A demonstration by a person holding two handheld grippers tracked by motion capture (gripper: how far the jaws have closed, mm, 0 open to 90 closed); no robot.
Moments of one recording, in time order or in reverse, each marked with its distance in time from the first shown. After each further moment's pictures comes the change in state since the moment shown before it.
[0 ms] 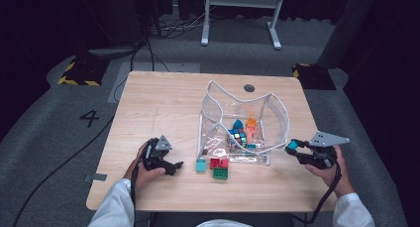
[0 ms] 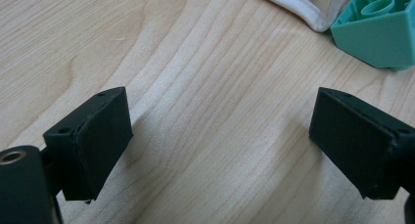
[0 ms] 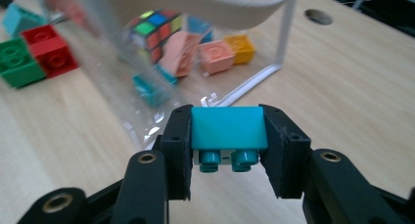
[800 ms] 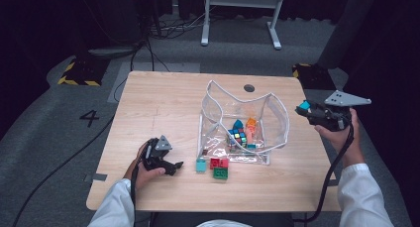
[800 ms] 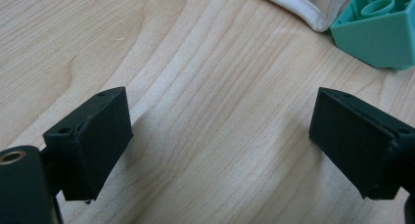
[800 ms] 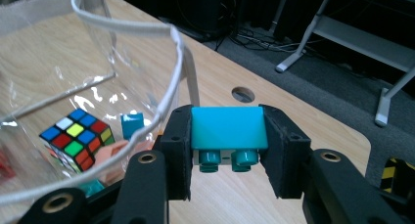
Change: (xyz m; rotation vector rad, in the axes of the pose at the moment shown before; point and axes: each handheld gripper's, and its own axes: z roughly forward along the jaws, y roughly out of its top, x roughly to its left) left arm 0.000 0.000 0.000 0.000 0.000 0.000; right arm -0.054 0.090 -0.022 -0.129 -0.109 0.020
